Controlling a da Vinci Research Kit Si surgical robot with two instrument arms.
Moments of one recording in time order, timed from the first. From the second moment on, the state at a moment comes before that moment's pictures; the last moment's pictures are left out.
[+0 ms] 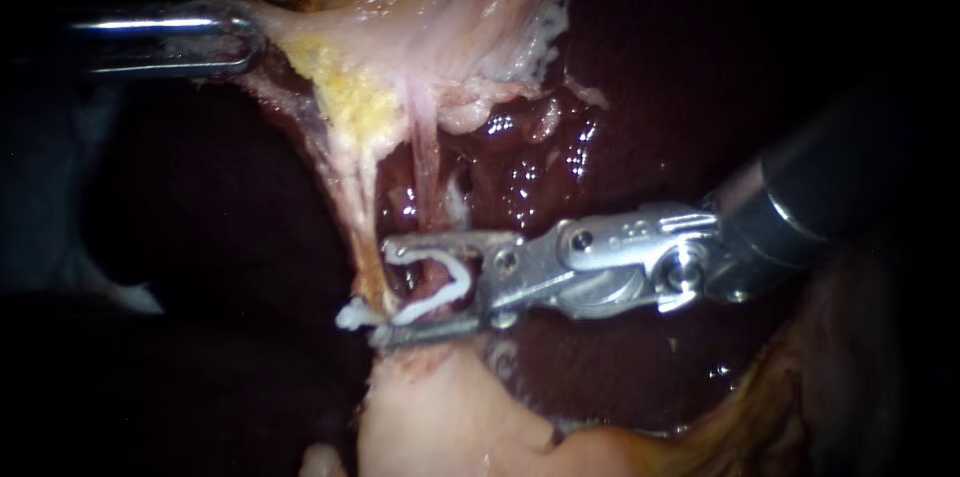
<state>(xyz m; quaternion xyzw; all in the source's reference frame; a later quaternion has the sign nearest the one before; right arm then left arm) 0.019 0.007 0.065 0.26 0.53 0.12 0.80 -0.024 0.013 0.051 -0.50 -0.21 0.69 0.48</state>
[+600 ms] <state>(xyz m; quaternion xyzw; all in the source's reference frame) 0.024 0.006 0.065 0.30 0.56 0.08 0.77 -0.024 0.013 0.051 -0.50 -0.21 0.69 0.48</state>
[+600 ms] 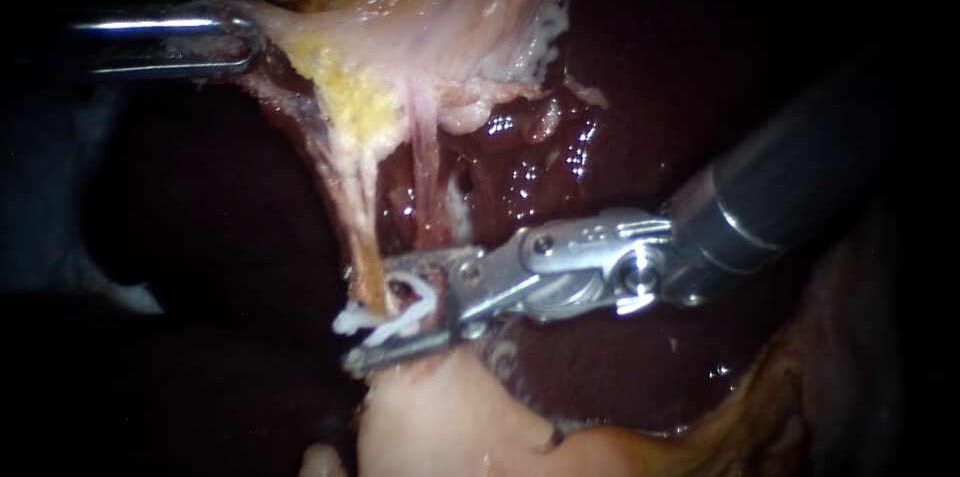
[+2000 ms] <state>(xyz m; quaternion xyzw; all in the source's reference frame) 0.027 0.001 0.061 0.35 0.55 0.10 0.75 -0.024 0.013 0.051 -0.50 -0.21 0.69 0.48</state>
